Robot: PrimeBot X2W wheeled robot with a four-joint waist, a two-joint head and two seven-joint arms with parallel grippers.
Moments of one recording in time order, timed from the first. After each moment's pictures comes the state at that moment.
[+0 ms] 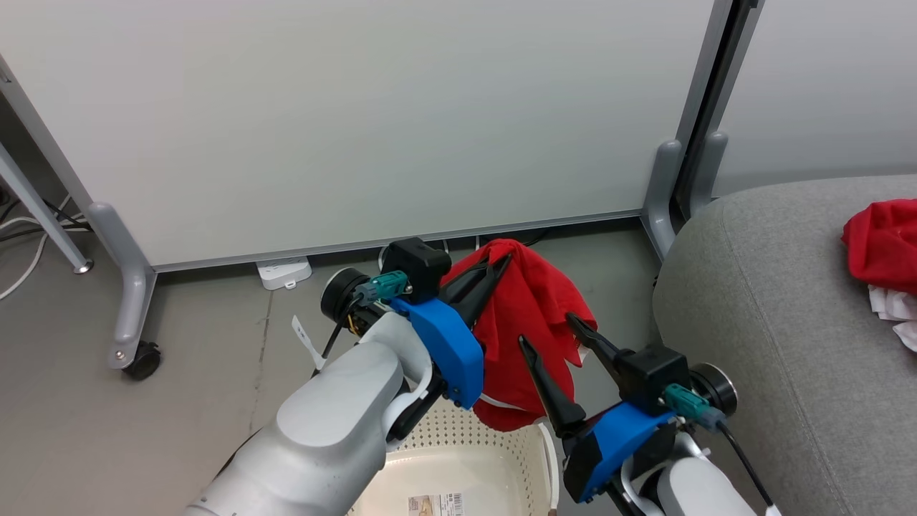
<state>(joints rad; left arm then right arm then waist) -0.85 0.05 -1.01 0.77 -0.78 -0.08 -0.19 -0.22 -0.05 0.34 0.22 0.10 0.13 0.00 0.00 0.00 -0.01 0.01</state>
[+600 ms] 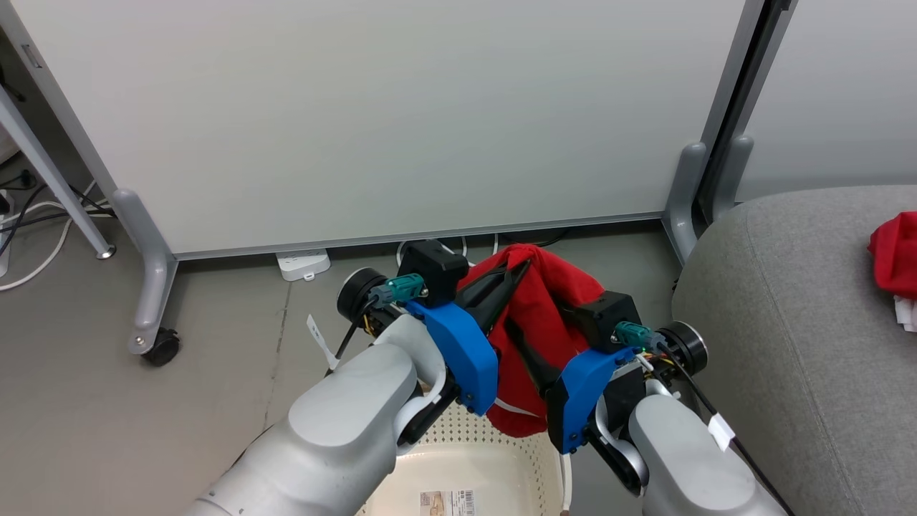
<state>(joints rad) -0.88 0.05 -1.09 0.75 -0.84 -0.08 -0.21 -0.51 -0.05 0.44 0.65 0.16 0.13 -0.01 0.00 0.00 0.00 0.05</state>
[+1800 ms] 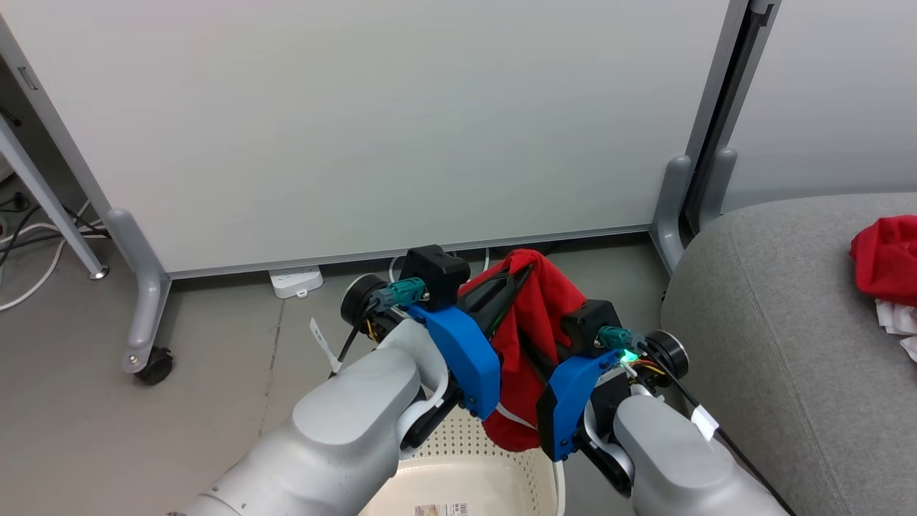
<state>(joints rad) -0.90 0.05 -1.17 0.77 -0.93 -0.06 -0.24 -0.65 -0.05 0.66 0.93 0.36 0.13 -0.13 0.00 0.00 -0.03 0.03</state>
